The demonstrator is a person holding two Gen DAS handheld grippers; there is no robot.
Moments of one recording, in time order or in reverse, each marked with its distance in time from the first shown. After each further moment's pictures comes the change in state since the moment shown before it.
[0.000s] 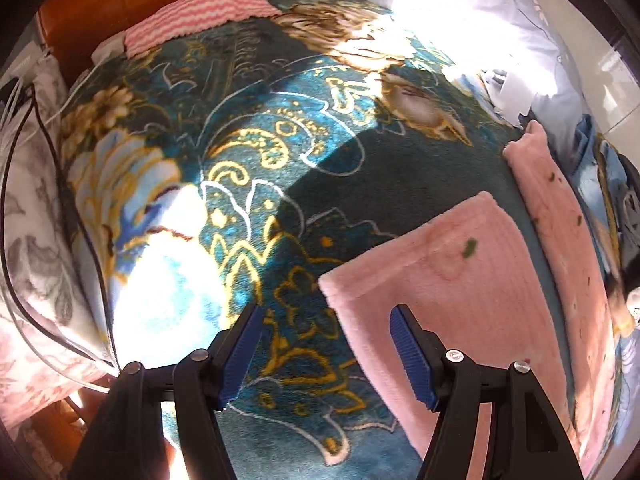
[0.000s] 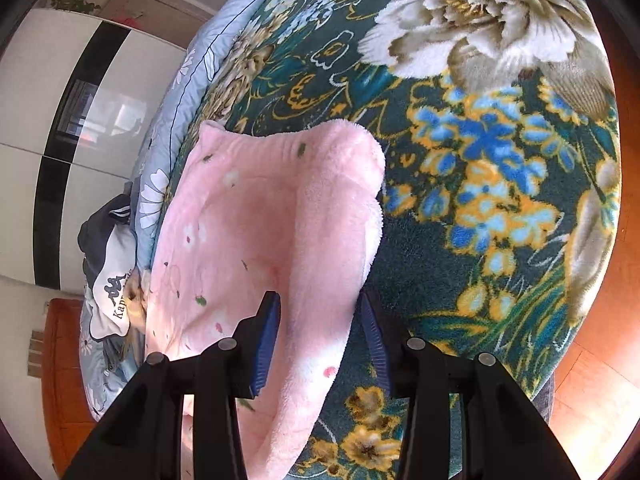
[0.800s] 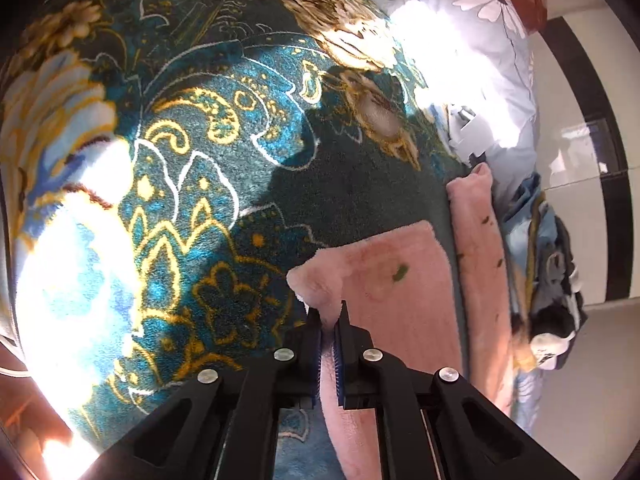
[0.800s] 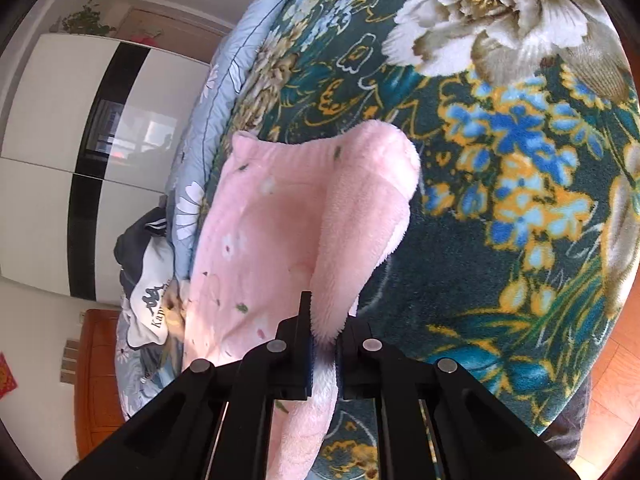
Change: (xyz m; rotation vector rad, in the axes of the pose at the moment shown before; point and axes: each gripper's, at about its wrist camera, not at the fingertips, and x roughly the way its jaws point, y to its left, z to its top) left arm 0.007 0.011 0.018 -0.234 0.065 -0.422; right arm -0.010 0.004 0.000 0.051 -0.041 0.189
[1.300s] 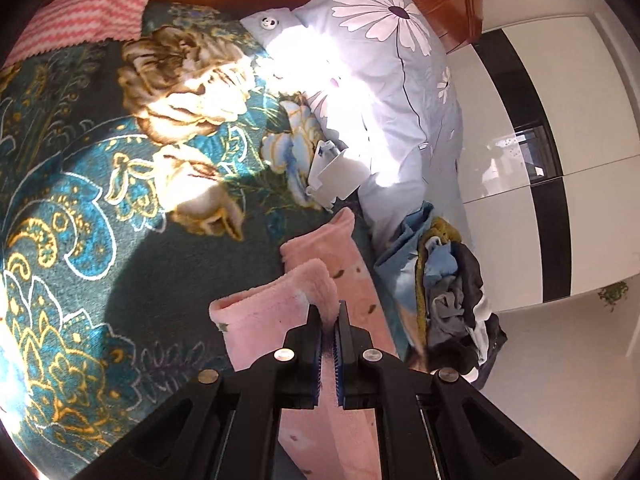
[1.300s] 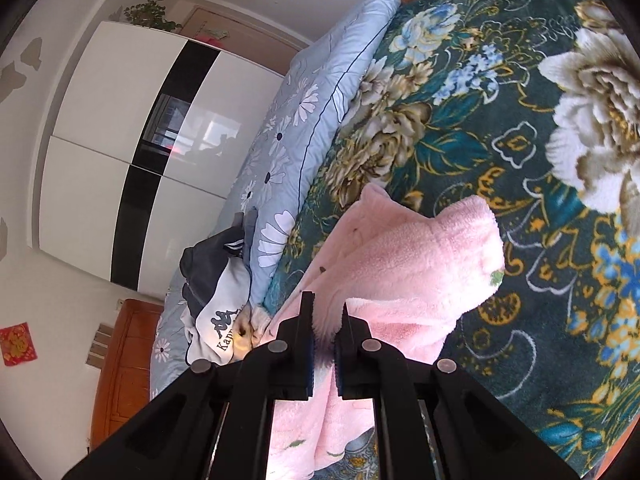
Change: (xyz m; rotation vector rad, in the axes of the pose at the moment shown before) left arm -0.008 -0.146 0.057 0.076 -0.047 -0.216; right arm 0.005 0.114 0.056 -0.139 -0.053 0.152
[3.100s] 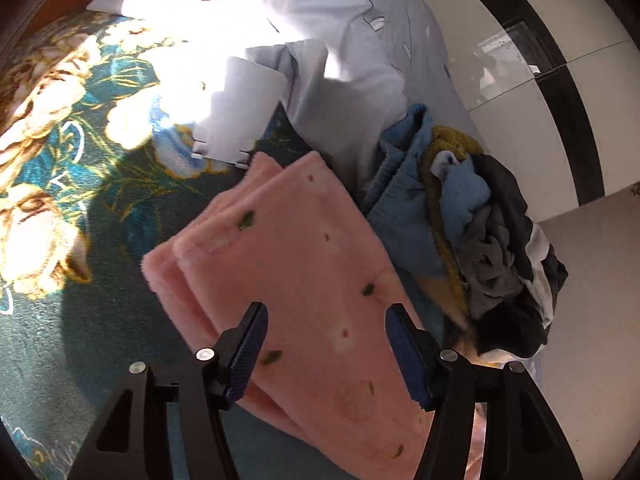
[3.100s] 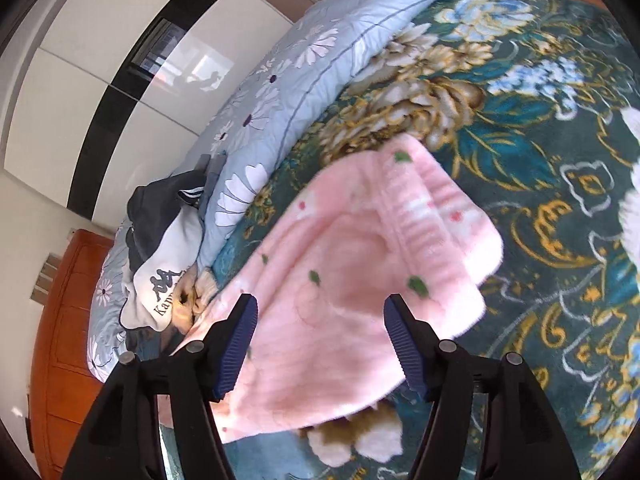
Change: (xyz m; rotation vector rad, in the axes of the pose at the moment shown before) left arm 0.154 -0.058 -0.001 0.292 0.163 0.136; right arm 0.088 0.001 0.007 -0.190 0.167 -0.174
